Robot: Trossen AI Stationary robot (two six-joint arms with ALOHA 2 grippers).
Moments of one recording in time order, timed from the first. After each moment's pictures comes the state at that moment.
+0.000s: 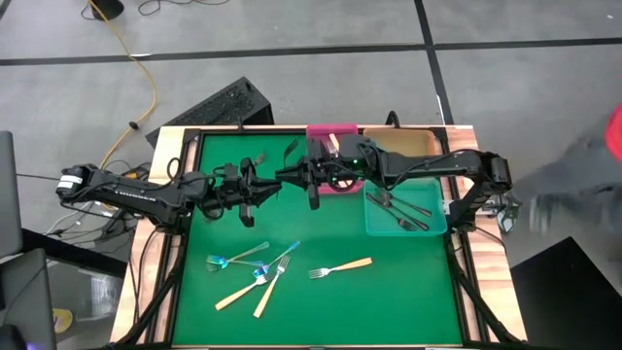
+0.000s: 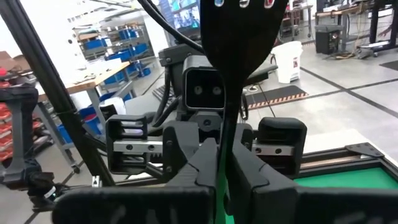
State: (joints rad) left arm -0.04 1.00 0.54 0.65 -0.21 -0.26; right arm -0.08 1.67 1.42 0.26 -0.16 0.23
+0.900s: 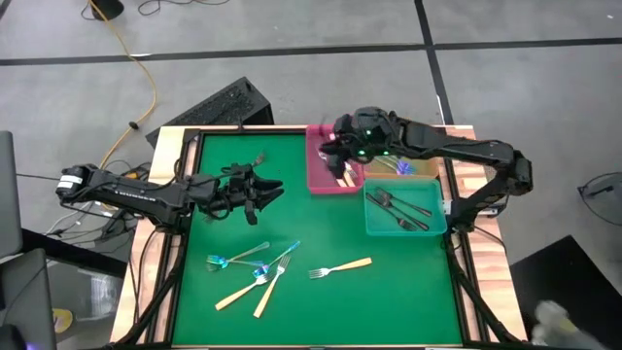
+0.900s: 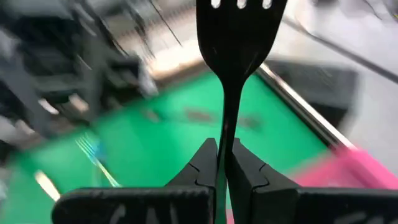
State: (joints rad) left arm -0.04 1.00 0.54 0.49 -0.27 -0.46; right arm -0.24 1.49 1.48 -0.49 0.04 0.24
